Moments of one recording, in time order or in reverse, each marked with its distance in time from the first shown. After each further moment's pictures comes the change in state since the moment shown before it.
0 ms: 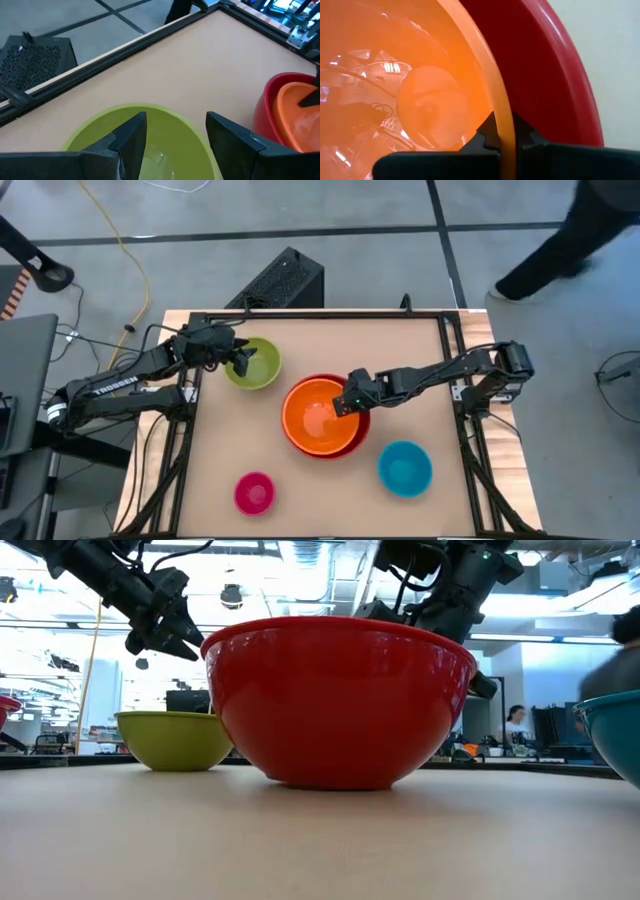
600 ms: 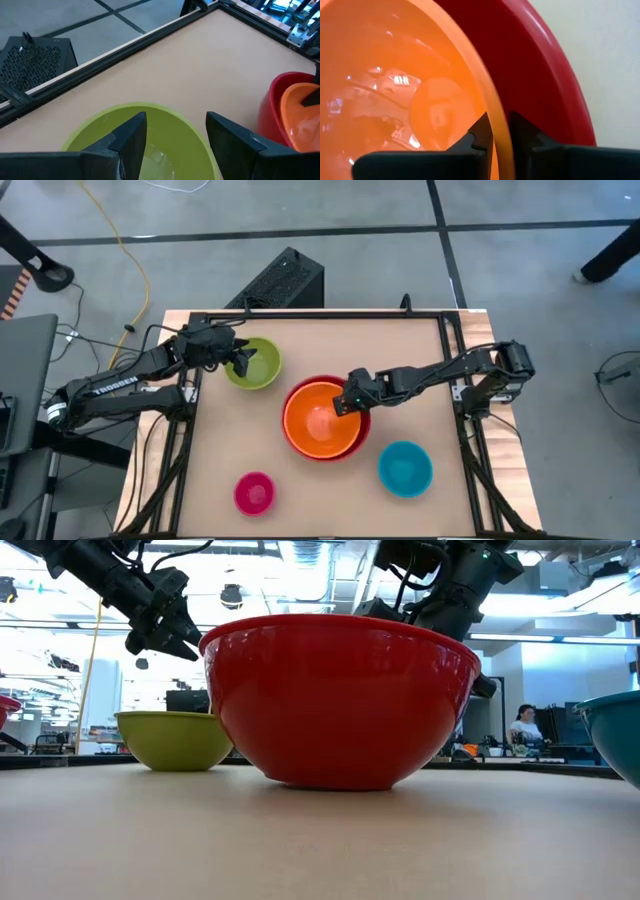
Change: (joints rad) left arm -0.004 0.000 0.000 -0.002 -0.005 0.006; right arm 0.000 -0.006 0.000 0.001 -0.005 0.003
